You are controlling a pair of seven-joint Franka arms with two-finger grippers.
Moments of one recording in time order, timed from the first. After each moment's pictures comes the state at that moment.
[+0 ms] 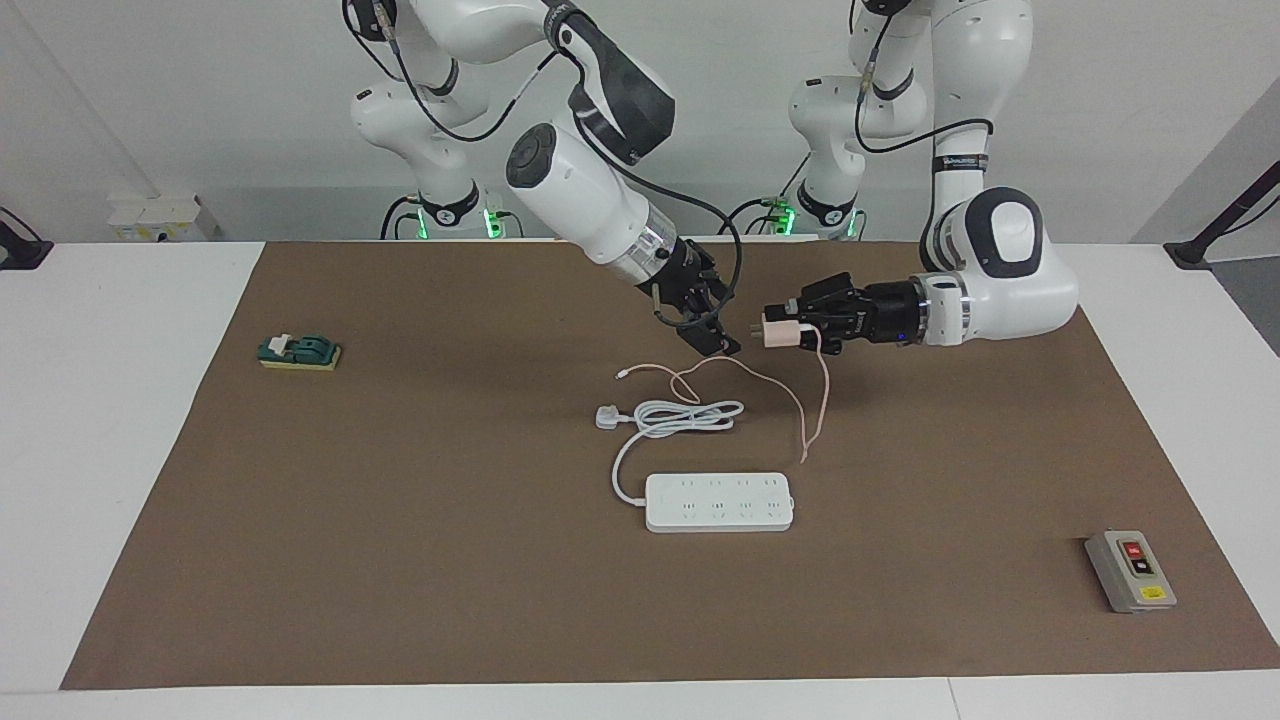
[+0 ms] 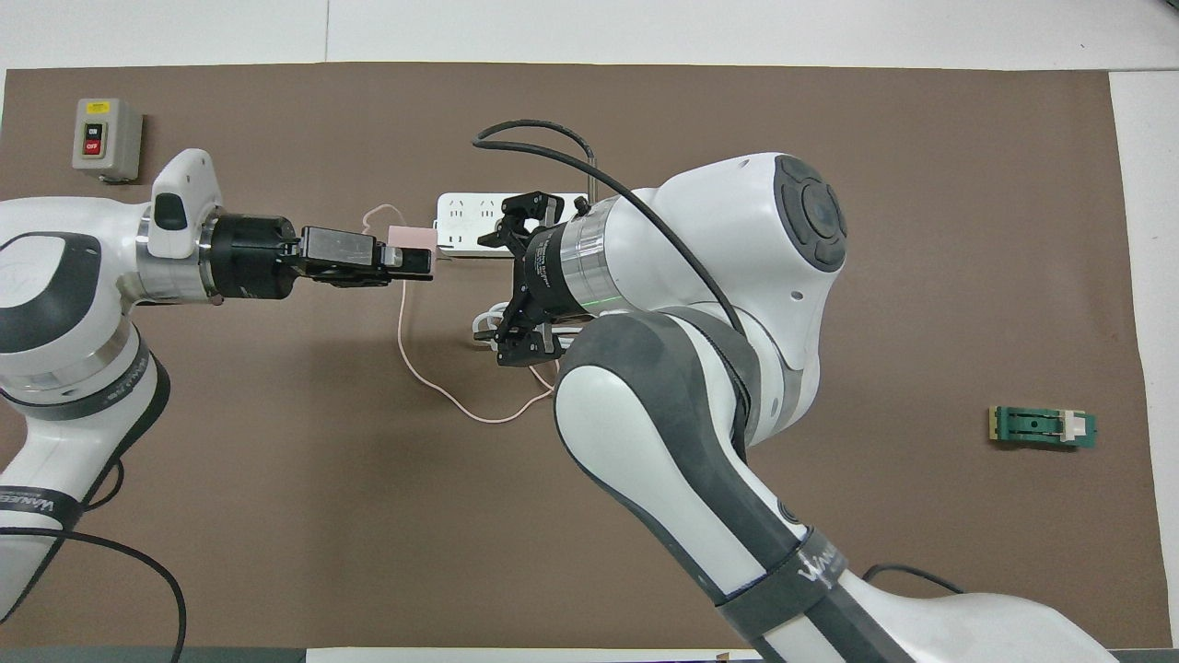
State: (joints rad) left arm -0.10 0.17 0.05 -1.92 -1.37 1.67 0.56; right arm 0.52 0.30 0.05 -1.60 0.72 2.23 1.82
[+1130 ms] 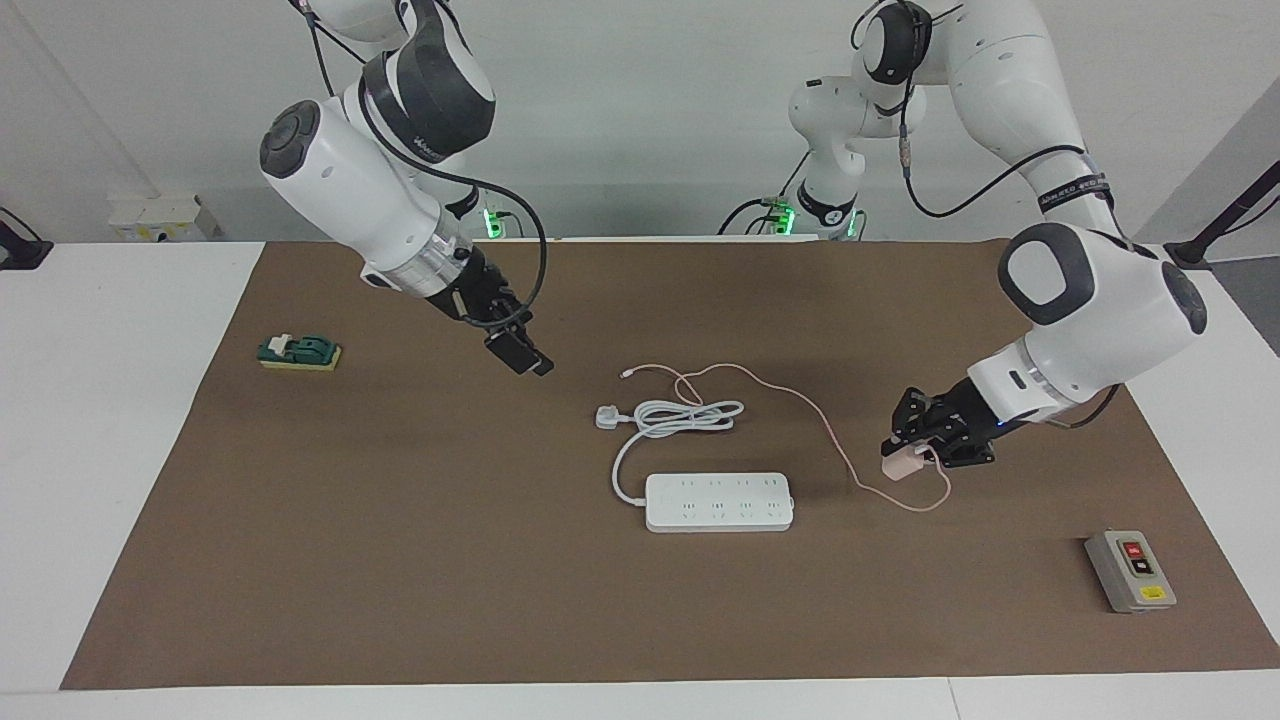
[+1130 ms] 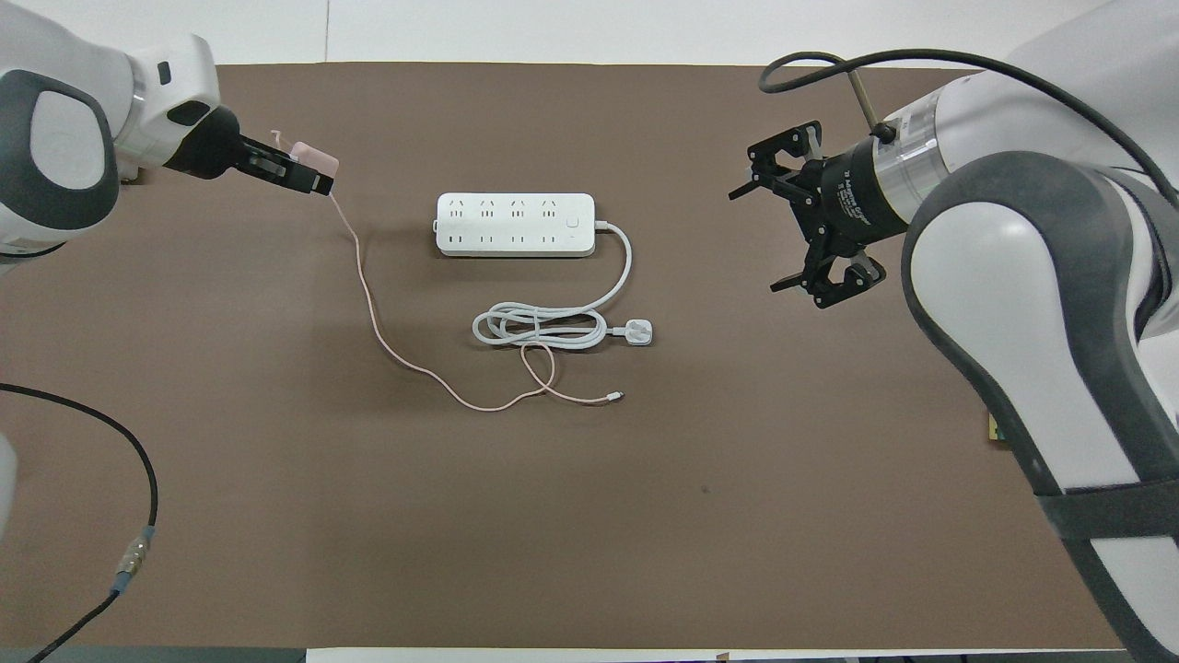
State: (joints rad) left arm -0.13 0.49 0.04 -1.38 -0.44 1.88 0.65; right arm 0.16 0.20 0.04 -1.55 0.42 1.77 1.18
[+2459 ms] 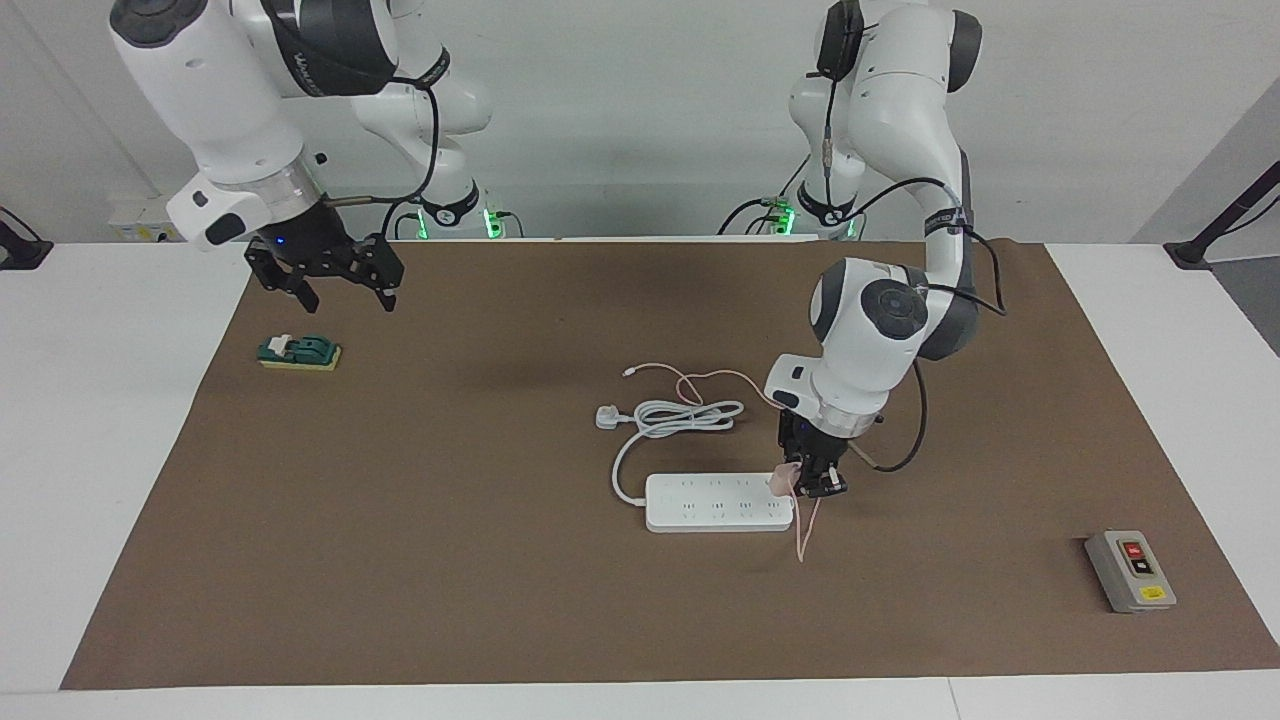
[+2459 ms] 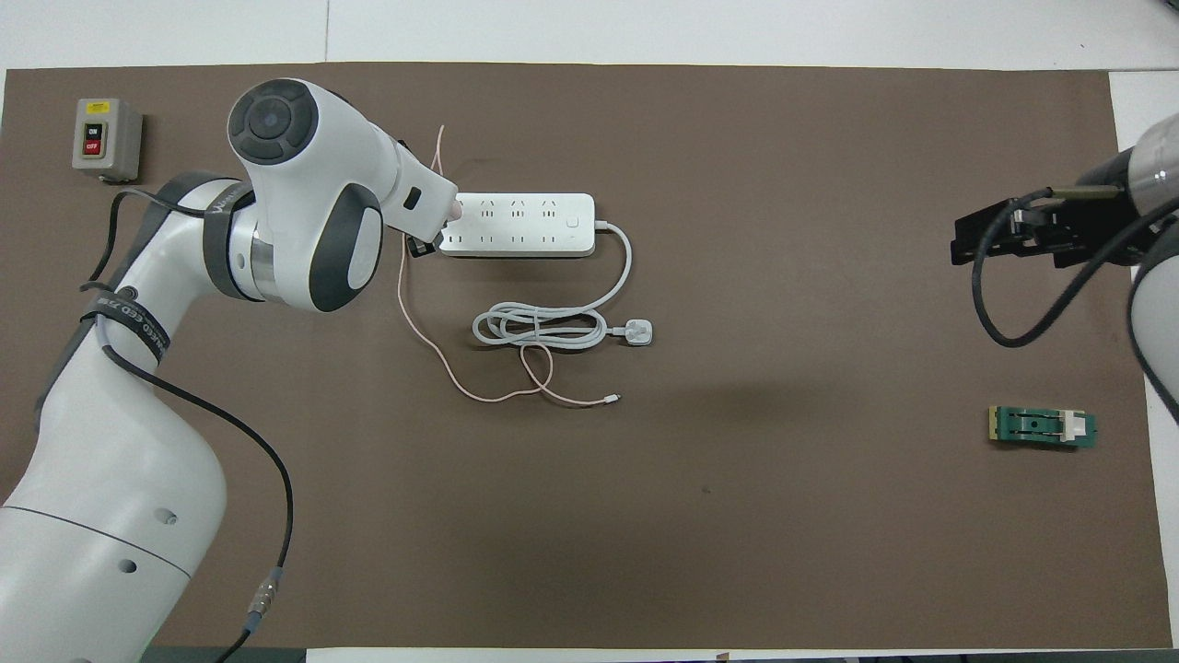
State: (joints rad) left arm -0.41 0.51 0.04 -1.58 -0.11 2.23 1.06; right arm -0.01 0.04 0.04 -1.55 0.03 1.57 0.06
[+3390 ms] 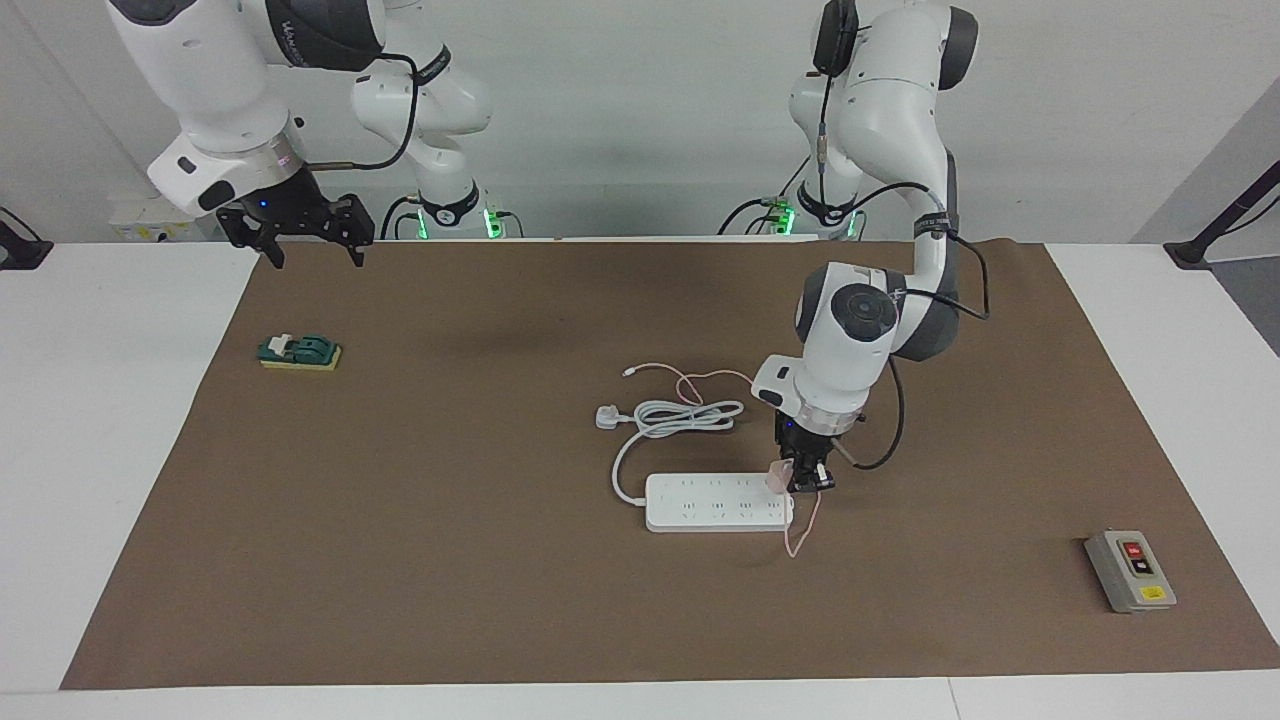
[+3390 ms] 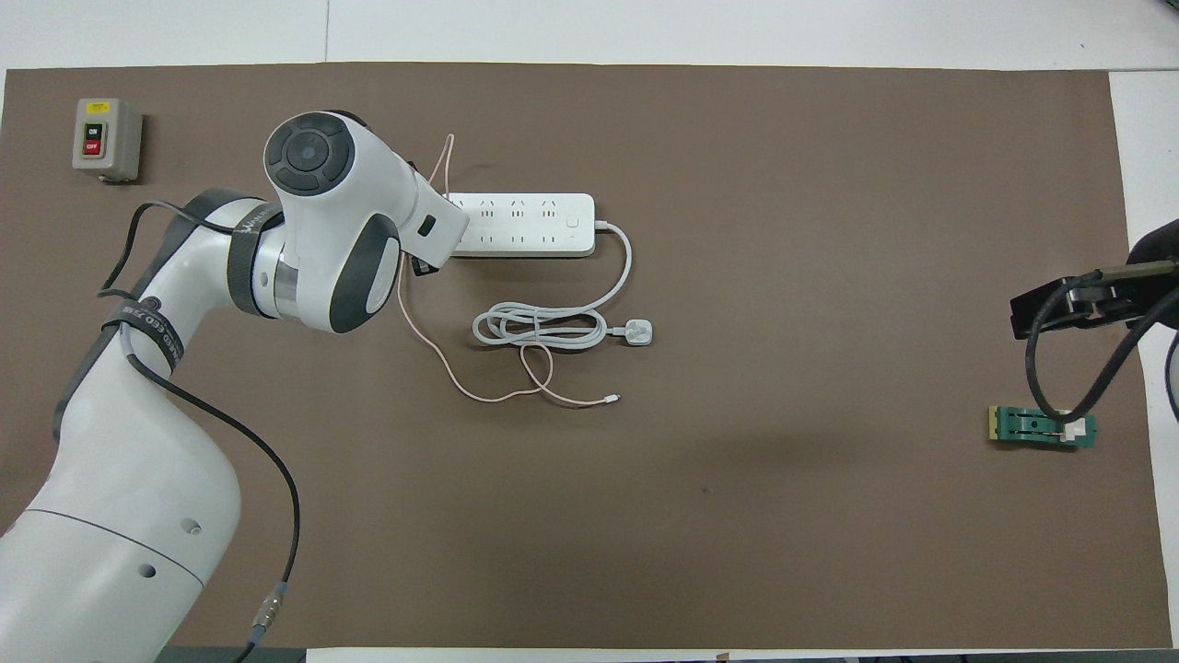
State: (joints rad) left arm -0.43 0.49 0.05 -1.65 -0.04 2.26 1.06; right arm -0.02 -0.04 0.04 -1.63 -0.07 1.47 -0.04
